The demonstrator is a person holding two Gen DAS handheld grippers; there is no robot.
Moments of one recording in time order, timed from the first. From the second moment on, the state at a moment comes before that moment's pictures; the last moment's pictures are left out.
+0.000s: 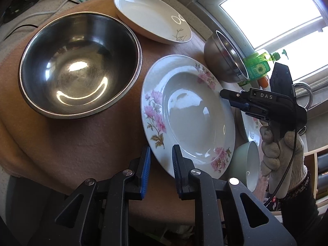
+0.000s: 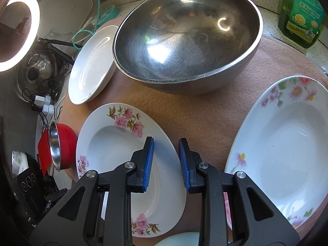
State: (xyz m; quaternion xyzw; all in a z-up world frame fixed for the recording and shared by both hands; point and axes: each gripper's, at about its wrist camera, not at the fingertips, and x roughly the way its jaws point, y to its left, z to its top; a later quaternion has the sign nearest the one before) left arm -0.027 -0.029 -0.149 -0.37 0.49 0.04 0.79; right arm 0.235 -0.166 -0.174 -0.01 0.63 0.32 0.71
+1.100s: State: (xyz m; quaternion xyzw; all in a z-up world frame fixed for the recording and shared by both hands) left arm -0.042 -0.031 -0.150 -0.35 0.50 0.06 0.79; right arm 0.205 -0.161 -0.175 -0.06 0.64 0.34 0.69
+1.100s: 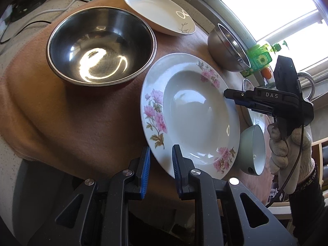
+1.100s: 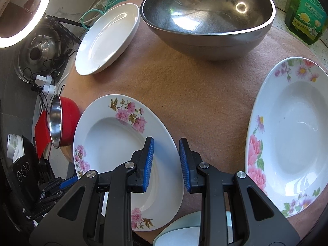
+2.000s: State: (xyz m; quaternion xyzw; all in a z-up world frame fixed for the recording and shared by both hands) left arm -0.053 -0.028 -0.152 -0.35 0.51 0.06 0.78; right arm 0.188 -0.159 -0.173 -0.08 0.64 0.34 0.69
